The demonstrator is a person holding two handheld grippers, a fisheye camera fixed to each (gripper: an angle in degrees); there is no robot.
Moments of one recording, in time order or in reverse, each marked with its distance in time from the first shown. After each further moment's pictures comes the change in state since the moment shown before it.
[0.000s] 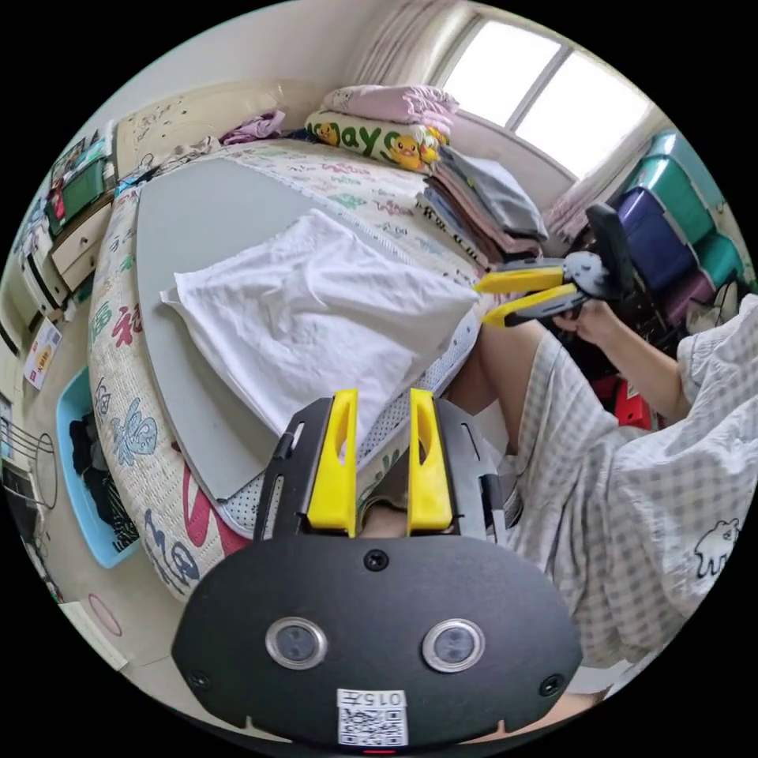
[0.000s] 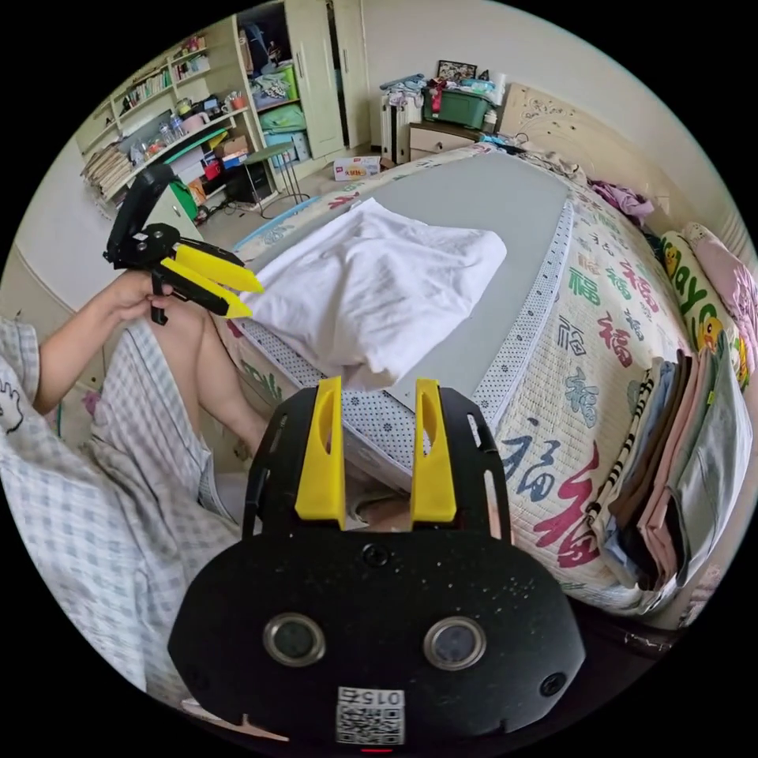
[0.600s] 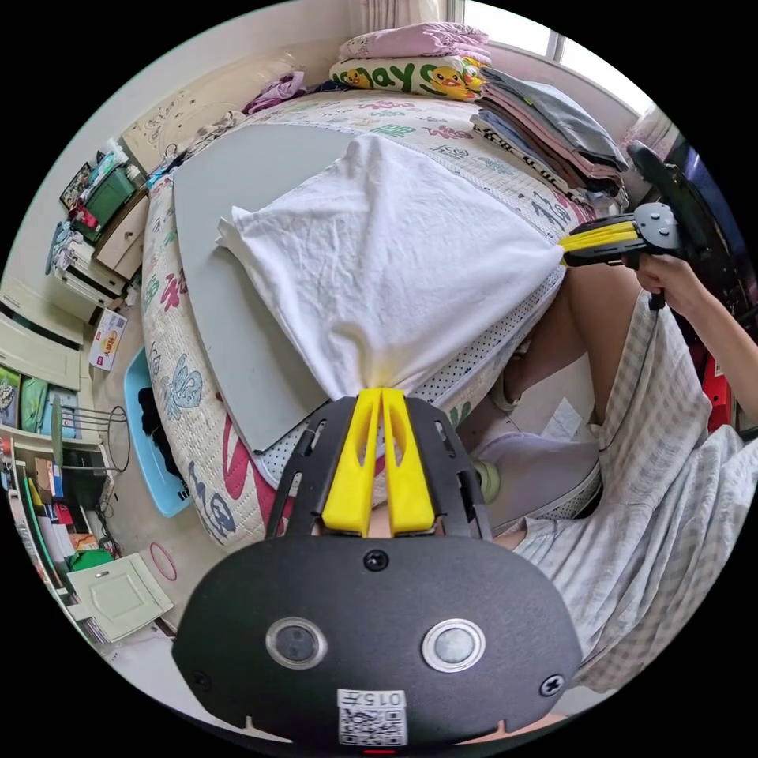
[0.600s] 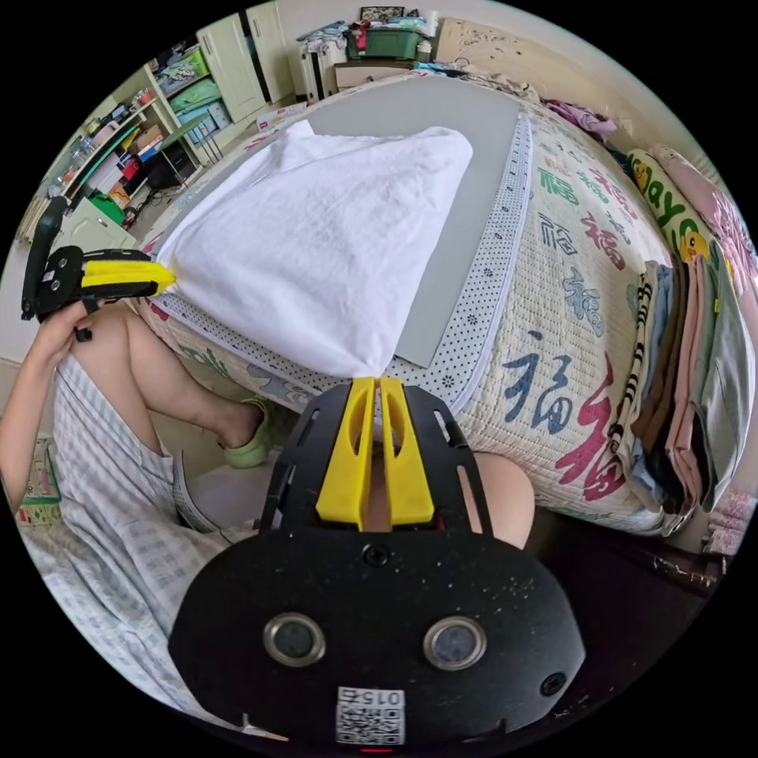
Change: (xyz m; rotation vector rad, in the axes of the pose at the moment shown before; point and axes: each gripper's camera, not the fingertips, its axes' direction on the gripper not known) left arm 0.070 0.022 0.029 -0.192 -0.296 -0.038; right arm -0.005 0.039 0.009 -0.221 0.072 0.207
